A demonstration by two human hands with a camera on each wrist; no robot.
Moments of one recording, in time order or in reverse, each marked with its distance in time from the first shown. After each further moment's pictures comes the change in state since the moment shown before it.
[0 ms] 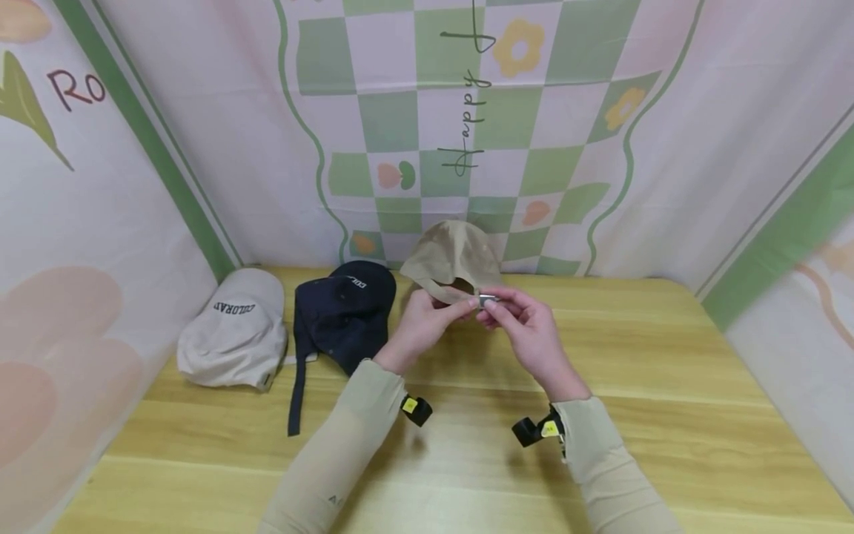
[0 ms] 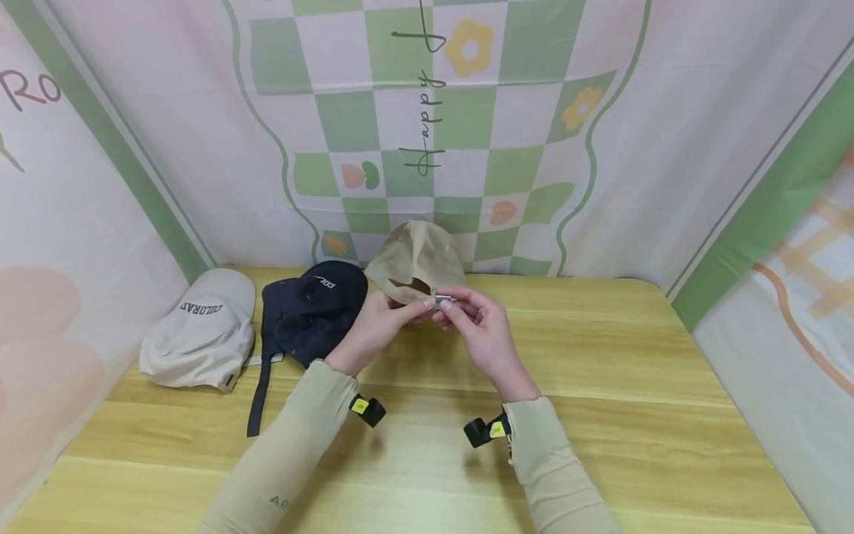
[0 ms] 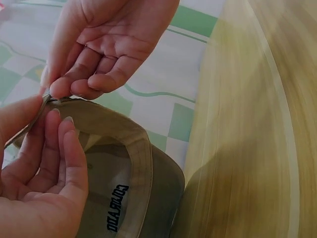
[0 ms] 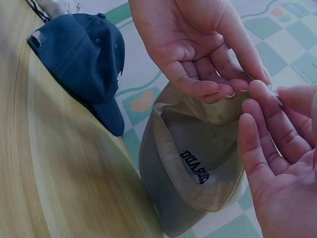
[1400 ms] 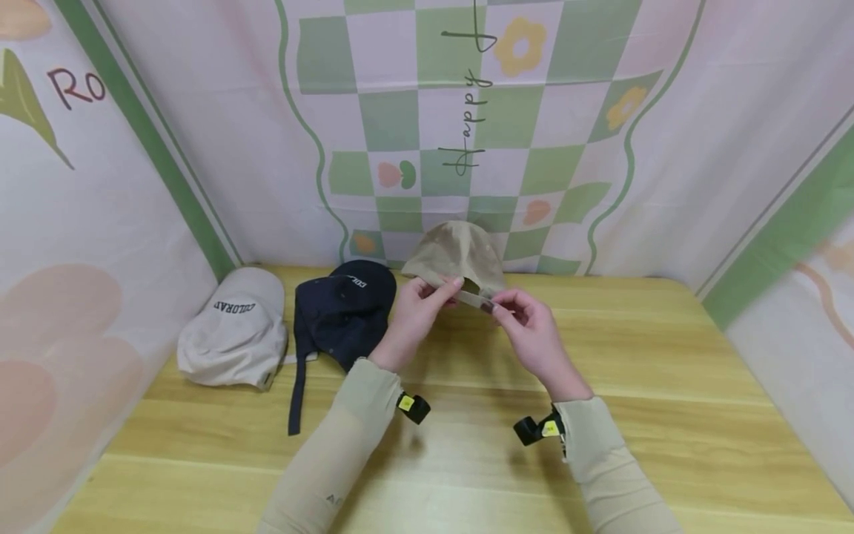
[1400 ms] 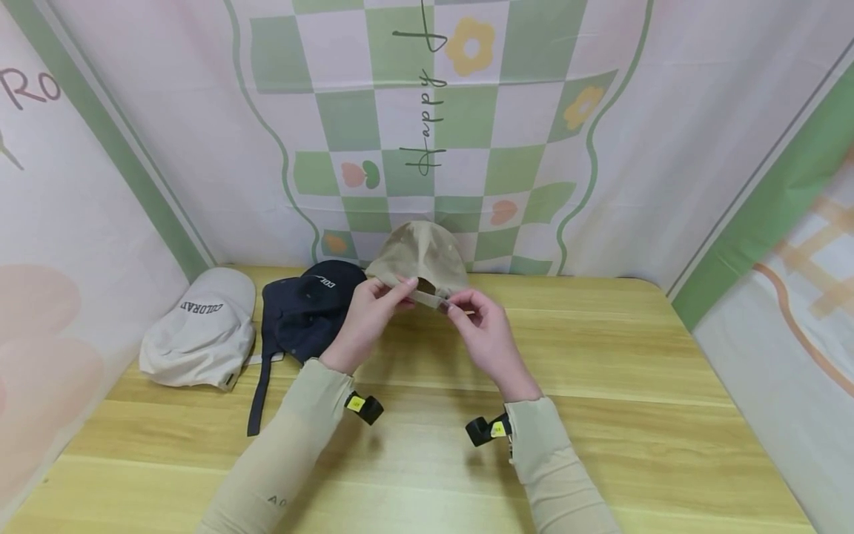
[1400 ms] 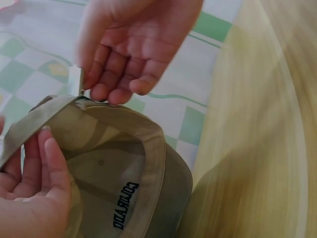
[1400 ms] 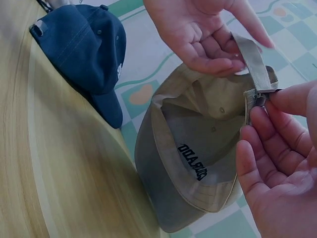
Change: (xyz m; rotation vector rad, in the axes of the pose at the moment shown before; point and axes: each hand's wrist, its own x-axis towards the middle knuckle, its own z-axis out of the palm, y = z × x) left_hand 0.003 0.007 -0.004 -0.204 0.138 0.023; right_hand 0.000 -0.001 -0.001 -0.121 0.044 0.063
